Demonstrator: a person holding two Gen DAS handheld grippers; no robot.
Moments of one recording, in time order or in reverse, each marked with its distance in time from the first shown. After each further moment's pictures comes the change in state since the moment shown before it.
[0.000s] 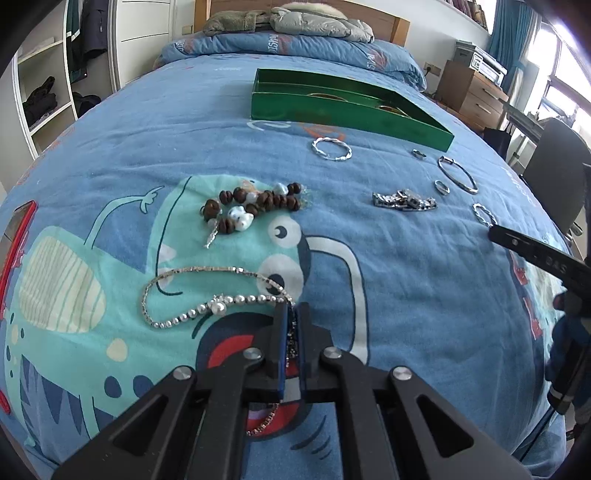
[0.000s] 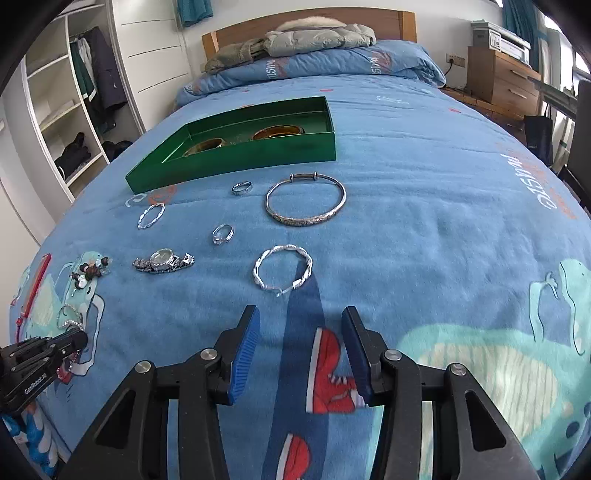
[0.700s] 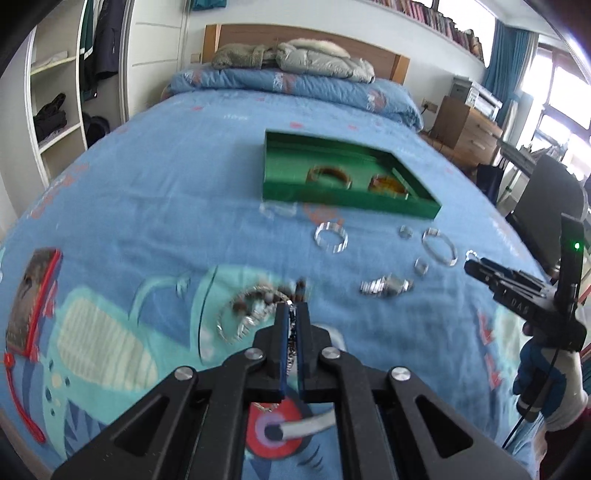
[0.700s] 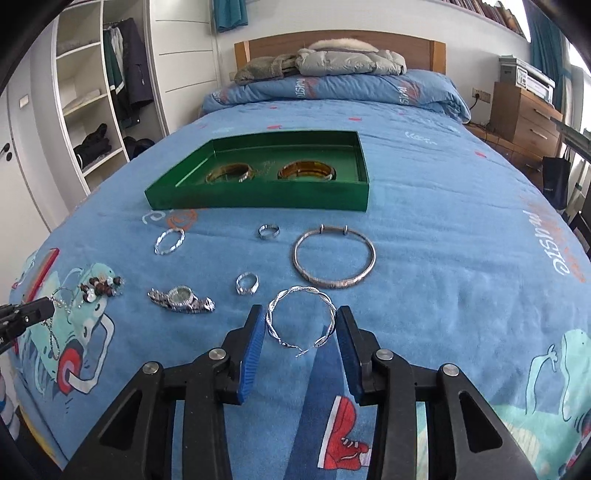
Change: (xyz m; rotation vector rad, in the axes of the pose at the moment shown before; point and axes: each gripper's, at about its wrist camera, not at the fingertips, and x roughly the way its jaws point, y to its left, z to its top) left arm -0.061 0.011 0.062 -0.026 -0.145 -0.035; right arm -0.018 0.014 0.038 -0.104 -0.108 0.036
